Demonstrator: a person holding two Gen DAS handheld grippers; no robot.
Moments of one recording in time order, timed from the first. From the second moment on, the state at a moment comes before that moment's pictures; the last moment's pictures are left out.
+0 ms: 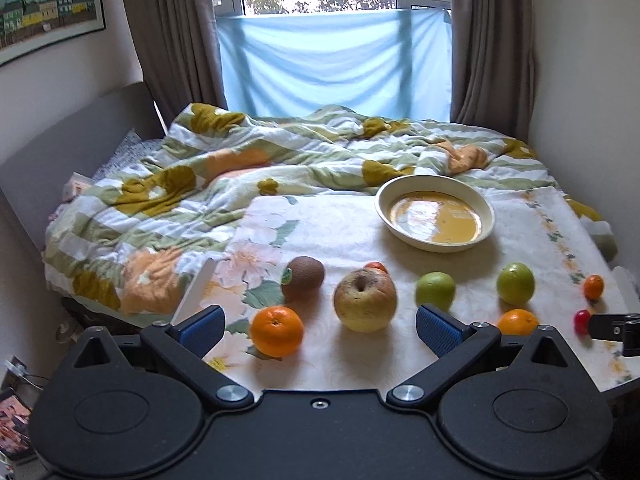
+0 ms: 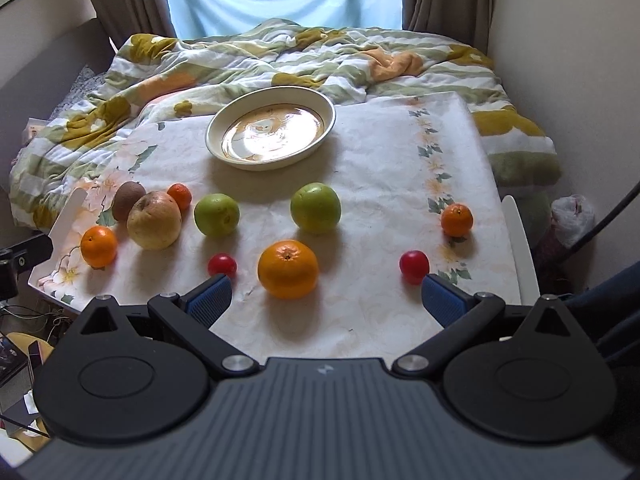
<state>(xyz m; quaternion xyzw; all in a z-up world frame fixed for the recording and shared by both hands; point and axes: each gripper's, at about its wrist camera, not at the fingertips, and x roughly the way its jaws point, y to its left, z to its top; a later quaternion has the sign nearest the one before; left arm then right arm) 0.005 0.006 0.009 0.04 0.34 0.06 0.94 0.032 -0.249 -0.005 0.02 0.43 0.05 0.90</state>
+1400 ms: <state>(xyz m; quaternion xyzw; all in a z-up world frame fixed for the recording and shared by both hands) 0.094 0.082 -0.120 0.08 0.42 -0.01 0.90 0.066 -0.118 -0.120 0.01 0.44 0.07 0.89</state>
